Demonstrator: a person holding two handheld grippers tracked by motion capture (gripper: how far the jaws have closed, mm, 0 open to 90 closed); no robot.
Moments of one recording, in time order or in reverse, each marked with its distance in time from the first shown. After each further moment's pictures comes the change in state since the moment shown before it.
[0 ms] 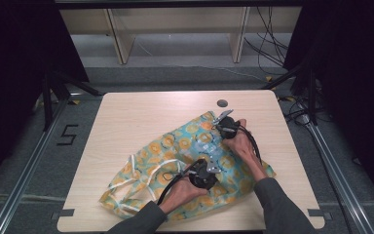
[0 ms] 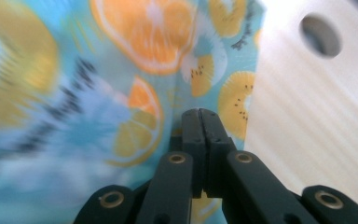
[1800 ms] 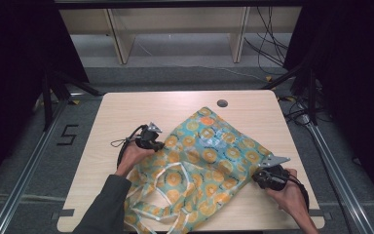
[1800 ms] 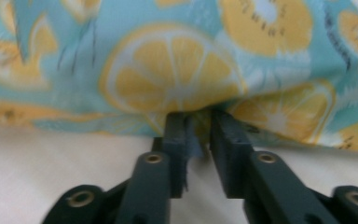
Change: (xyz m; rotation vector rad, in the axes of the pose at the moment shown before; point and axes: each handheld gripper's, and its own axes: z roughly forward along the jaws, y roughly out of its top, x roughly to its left) left arm 0.175 -0.075 -0.073 0.015 0.179 -0.212; right arm 0.029 -0.170 -0.104 -0.020 0.075 0.143
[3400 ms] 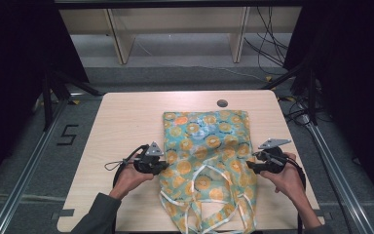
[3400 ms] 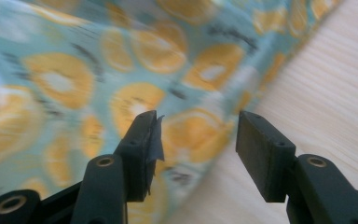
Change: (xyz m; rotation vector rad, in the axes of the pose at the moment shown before) left arm -0.064 -0.032 -0.038 -0.075 -0.058 0.088; right arm -0.018 0.040 -0.005 -0.063 0.023 0.083
